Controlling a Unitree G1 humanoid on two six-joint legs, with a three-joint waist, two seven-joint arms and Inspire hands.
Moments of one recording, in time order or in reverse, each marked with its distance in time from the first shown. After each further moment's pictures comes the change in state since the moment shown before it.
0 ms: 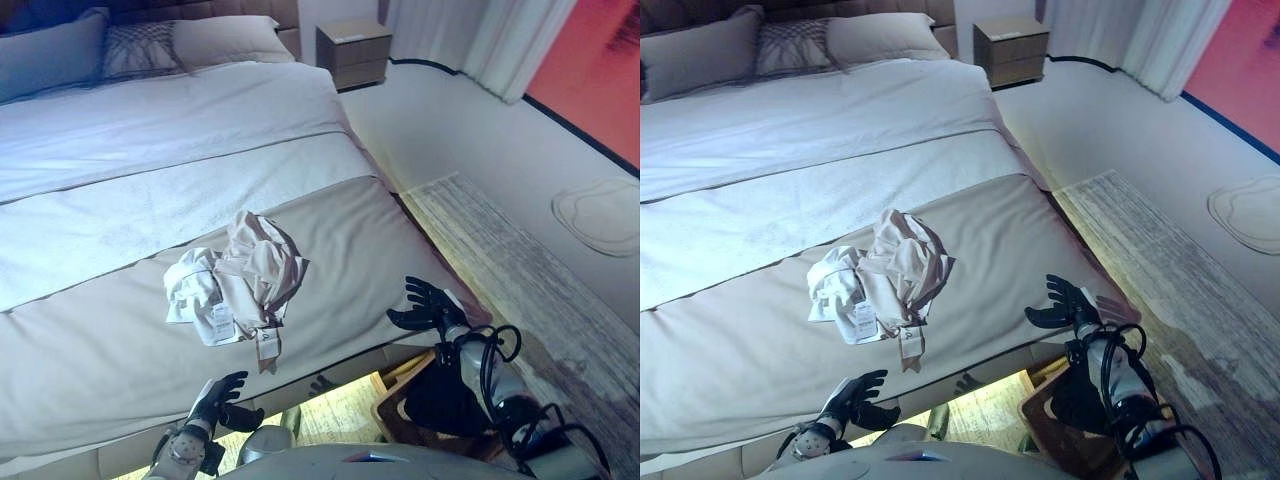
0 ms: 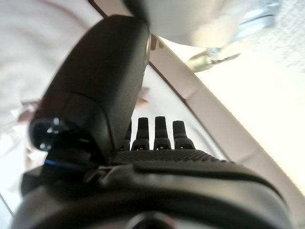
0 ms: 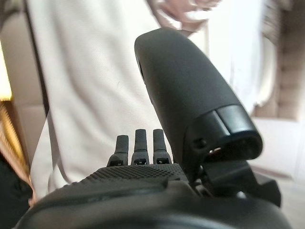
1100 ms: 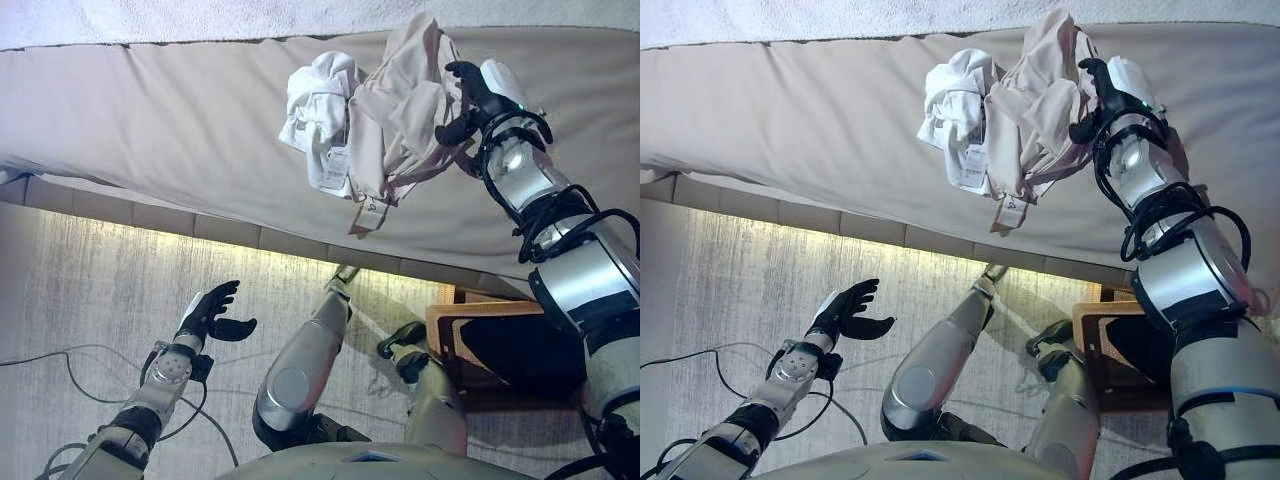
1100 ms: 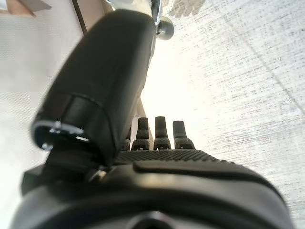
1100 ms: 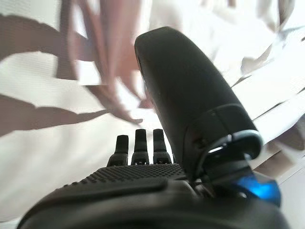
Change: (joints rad) left arm -0.227 0.167 -0.037 -0.189 -0.207 -0.057 -0.018; right arm -0.962 -0.205 0.391 0.294 -0.396 -0.129 -0.180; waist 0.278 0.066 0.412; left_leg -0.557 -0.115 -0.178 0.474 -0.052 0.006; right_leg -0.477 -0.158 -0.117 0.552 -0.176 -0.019
